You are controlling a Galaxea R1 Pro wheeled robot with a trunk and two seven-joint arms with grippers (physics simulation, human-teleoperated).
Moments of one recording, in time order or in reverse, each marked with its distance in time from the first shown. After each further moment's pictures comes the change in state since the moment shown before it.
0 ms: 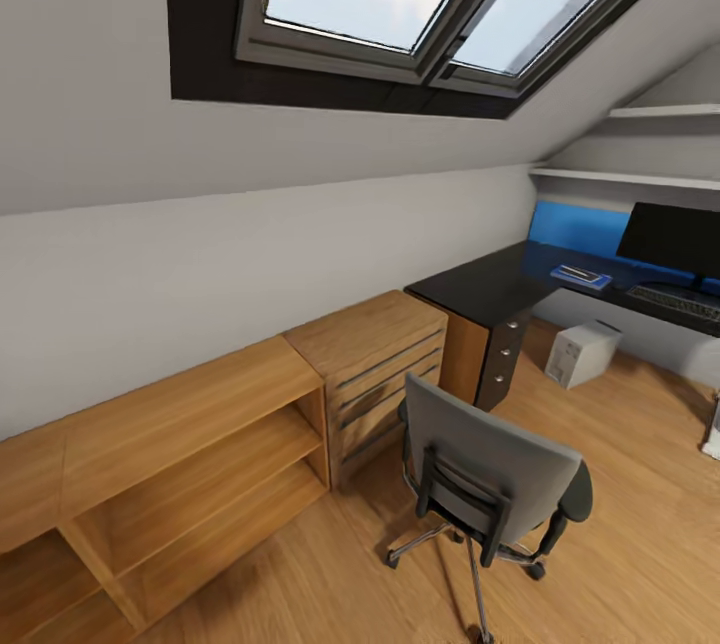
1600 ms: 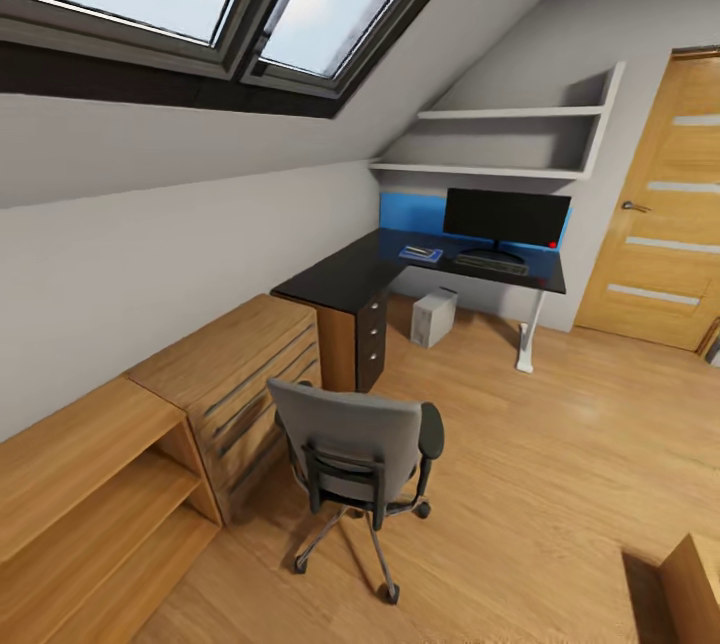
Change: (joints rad) left arm 0.000 0.000 0.000 0.000 -0.001 0.000 0.000; right arm 0.000 -0.001 0.002 0.000 0.003 0.000 0.005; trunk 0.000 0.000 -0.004
